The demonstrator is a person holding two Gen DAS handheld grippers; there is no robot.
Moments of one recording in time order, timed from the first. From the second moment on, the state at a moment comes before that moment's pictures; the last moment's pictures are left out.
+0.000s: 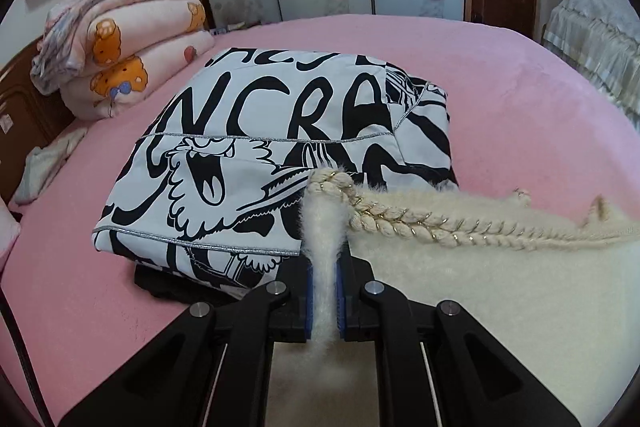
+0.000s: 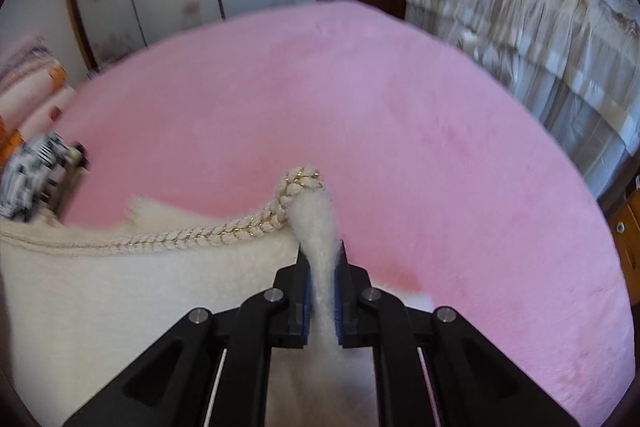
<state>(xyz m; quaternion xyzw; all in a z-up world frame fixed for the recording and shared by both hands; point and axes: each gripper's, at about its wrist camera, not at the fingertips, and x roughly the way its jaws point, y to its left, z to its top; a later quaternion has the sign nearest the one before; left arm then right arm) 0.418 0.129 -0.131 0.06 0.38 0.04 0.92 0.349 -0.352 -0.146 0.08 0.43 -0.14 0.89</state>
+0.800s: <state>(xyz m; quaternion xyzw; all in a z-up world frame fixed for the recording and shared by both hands) 0.289 0.056 -0.143 -0.03 0.41 -0.01 0.91 0.300 -0.144 -0.126 0.07 0.44 0.05 0.89</state>
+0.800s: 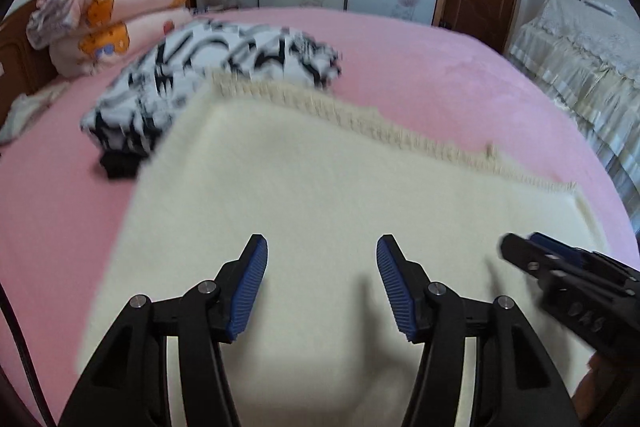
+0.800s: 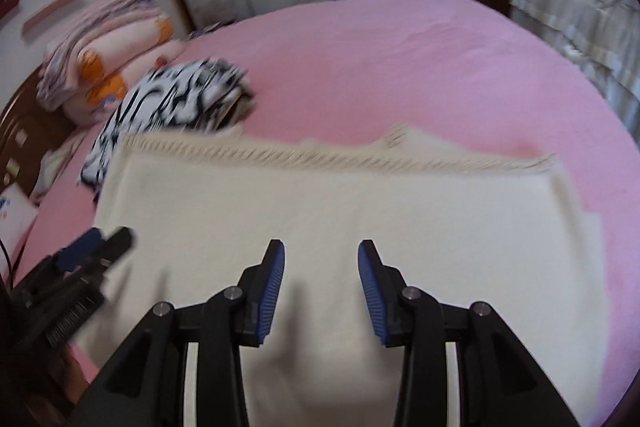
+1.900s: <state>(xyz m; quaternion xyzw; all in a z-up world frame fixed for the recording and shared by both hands) 0.254 0.131 -0.133 -0.03 0.47 0.01 0.88 0.218 -0.272 -0.120 0.09 0.46 -0.10 0.88</state>
